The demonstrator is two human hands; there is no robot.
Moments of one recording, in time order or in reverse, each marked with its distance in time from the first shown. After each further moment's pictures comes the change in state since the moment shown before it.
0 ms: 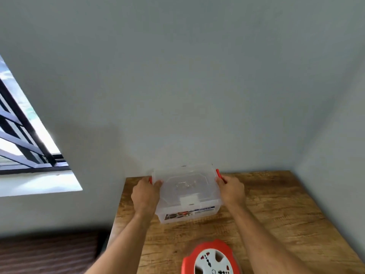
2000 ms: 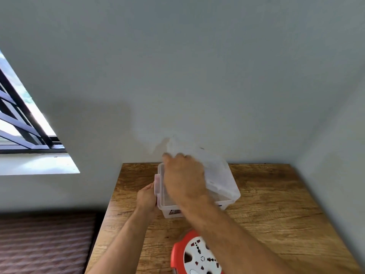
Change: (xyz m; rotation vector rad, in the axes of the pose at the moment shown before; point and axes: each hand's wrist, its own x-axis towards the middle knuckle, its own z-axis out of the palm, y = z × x) left_hand -0.033 -0.023 0.034 -0.790 -0.272 -0.401; right_hand -0.092 -0.139 -0.019 -0.598 -0.057 -0.726
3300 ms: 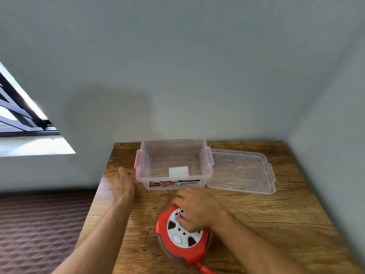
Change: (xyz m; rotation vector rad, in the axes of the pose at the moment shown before) left_hand -0.020 -0.025 -0.022 0.160 0.385 0.016; right_hand -0.114 0.104 0.113 0.179 -0.477 -0.453
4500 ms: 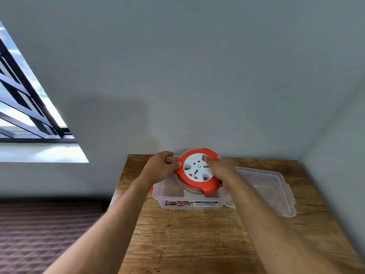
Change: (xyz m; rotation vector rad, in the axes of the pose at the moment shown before) left_hand -0.002 0.099 0.026 0.675 -0.484 0.570; right_hand 0.076 0.053 -0.094 1.142 0.412 1.026
